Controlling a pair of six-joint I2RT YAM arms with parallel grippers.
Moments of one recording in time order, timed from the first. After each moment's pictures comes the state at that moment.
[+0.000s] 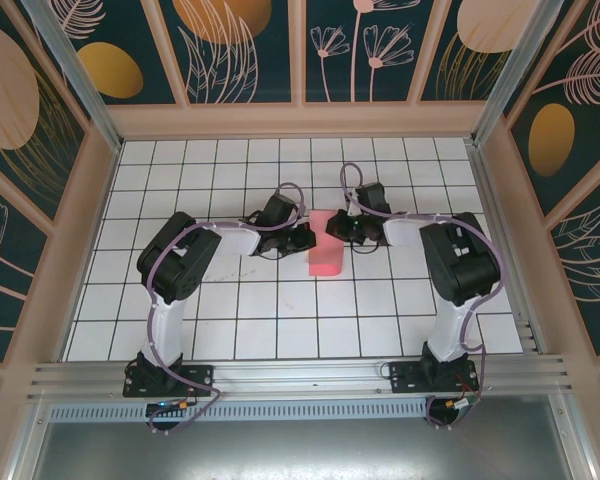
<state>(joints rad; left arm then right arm) -0.63 2.08 1.13 0.09 0.41 -0.79 0.39 1.89 0.98 0.05 -0.49 0.67</state>
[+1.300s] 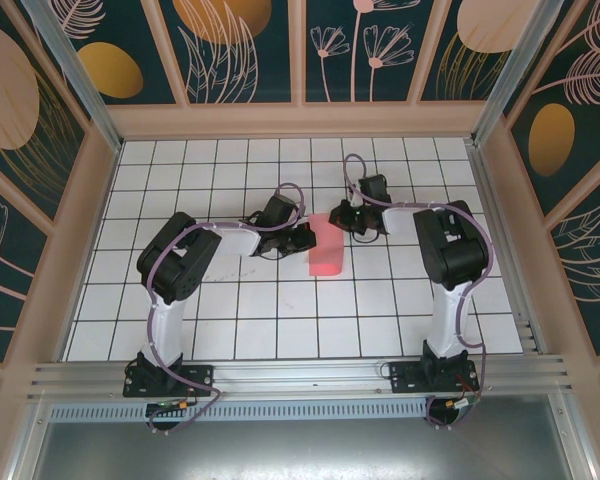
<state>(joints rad) -0.63 2.08 1.13 0.10 0.39 -0.80 0.33 2.01 1.10 0.04 -0.49 0.66</state>
